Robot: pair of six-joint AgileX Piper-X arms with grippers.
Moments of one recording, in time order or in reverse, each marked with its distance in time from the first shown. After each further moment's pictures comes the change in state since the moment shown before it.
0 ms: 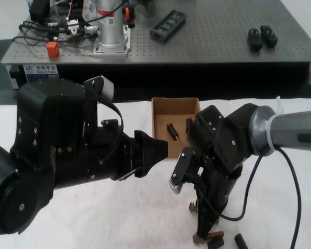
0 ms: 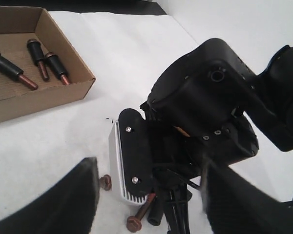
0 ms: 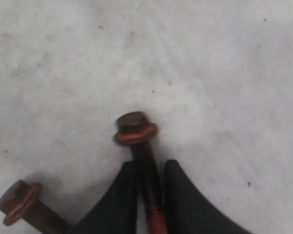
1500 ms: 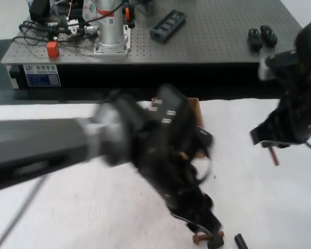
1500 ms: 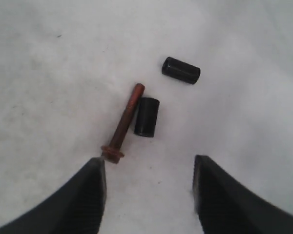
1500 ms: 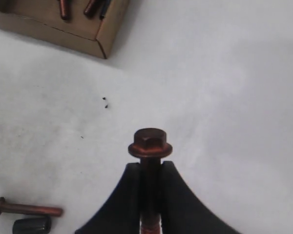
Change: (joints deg) left arm -21.2 39.1 -42.0 46.9 -9.3 29.2; right arm -24.2 -29.6 0.4 8.6 -5.7 23.5
